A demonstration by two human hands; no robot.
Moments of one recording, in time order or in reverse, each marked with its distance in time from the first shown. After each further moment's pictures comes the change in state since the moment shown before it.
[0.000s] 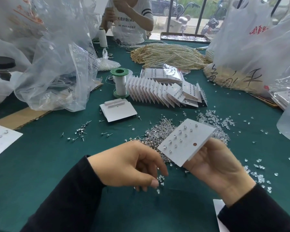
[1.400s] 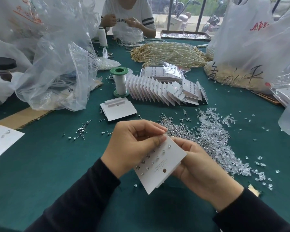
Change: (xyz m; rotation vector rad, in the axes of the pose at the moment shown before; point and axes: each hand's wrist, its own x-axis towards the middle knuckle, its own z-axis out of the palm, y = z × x) left_hand 0.025 0.000 0.013 -0.256 0.738 0.329; right_hand -0.001 0.024 0.017 -0.267 -0.048 0.002
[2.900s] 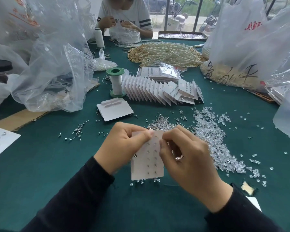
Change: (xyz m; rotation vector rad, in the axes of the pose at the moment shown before) left_hand 0.001 -0.006 -0.006 0.150 -0.031 -0.152; right_hand -0.002 0.002 -0.001 -1.291 0.279 -0.990
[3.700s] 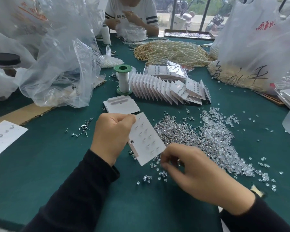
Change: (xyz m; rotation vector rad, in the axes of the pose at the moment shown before) left_hand 0.009 -0.002 -0.018 0.009 0.418 -0.103; right_hand -0.005 0.004 -0.010 0.107 -0.611 0.195
